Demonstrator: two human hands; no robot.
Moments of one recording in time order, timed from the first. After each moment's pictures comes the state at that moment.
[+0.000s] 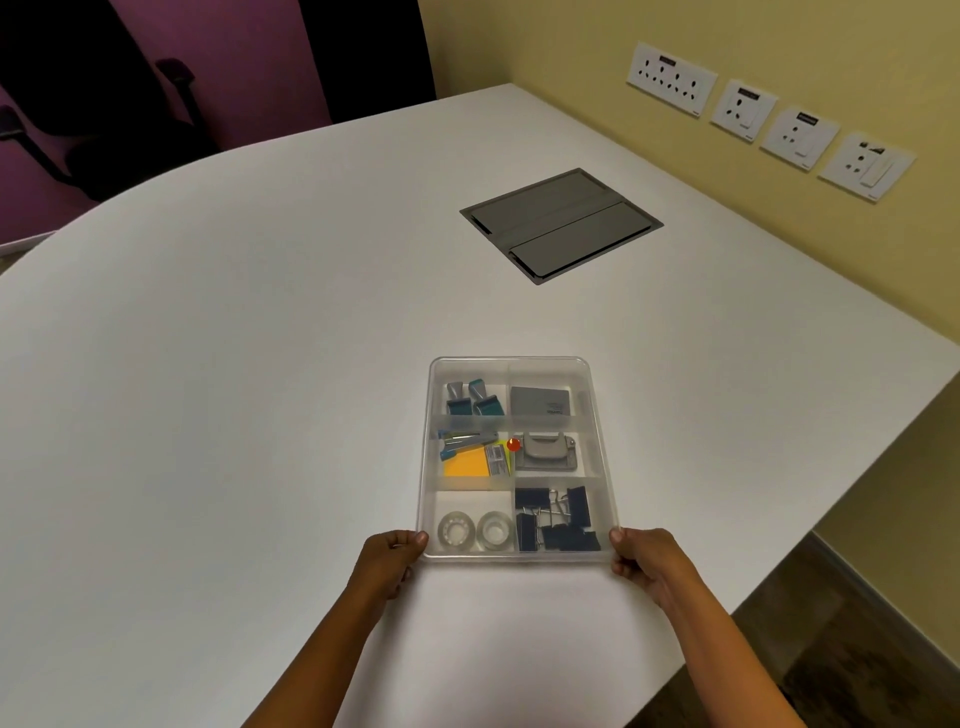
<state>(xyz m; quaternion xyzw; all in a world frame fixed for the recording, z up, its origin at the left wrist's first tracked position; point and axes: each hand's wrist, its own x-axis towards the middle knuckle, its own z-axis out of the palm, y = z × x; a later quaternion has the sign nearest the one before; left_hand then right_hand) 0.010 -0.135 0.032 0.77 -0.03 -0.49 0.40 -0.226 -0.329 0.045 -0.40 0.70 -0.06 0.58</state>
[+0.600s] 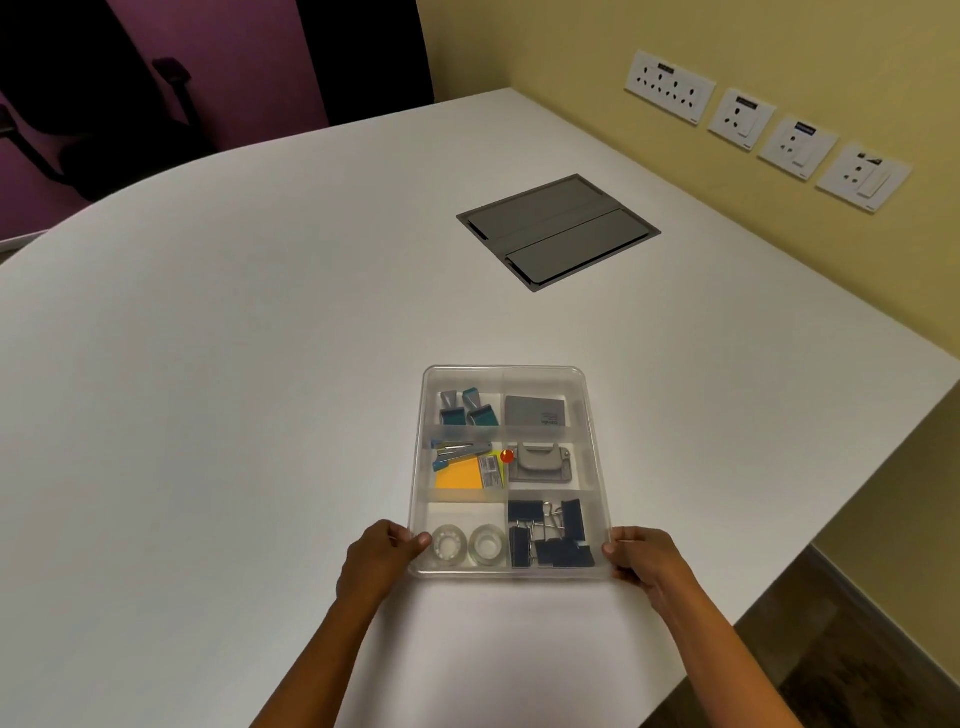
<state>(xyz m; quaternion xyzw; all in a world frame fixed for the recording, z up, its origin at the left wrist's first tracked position) 0.017 -0.153 0.032 0.86 -0.13 -0.40 0.30 -0.224 -0.341 0.049 -0.49 0.68 -0.03 0.54</state>
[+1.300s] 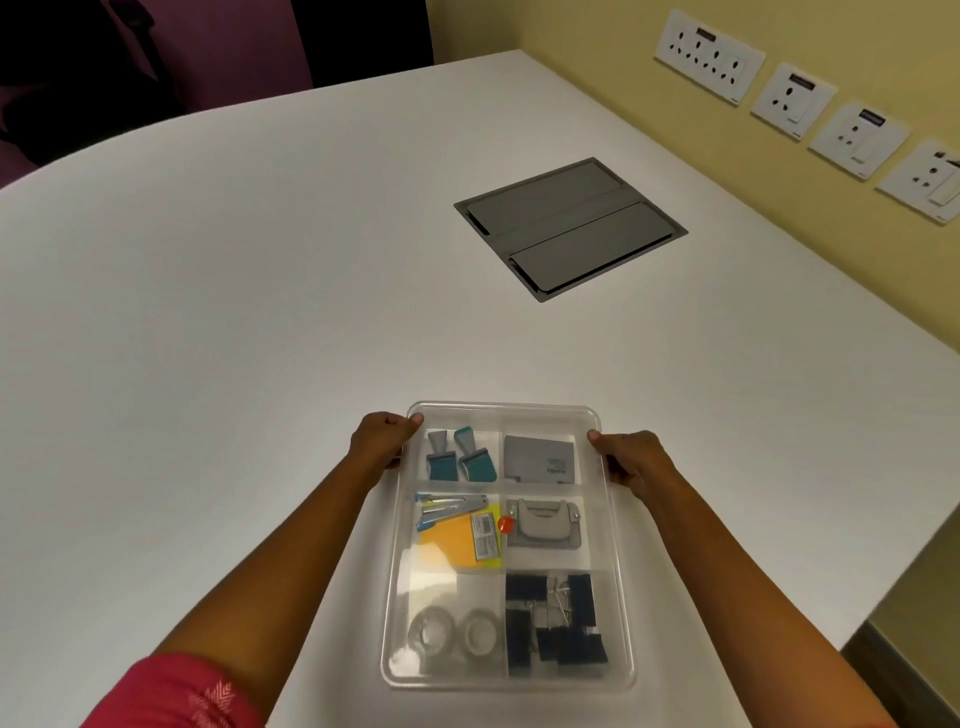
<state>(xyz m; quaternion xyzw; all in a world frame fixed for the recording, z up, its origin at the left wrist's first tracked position) 0.139 -0.329 0.037 0.80 -0.09 -0.43 0.41 -0.102 -0.505 0.045 -0.46 0.67 -0.09 0.57</state>
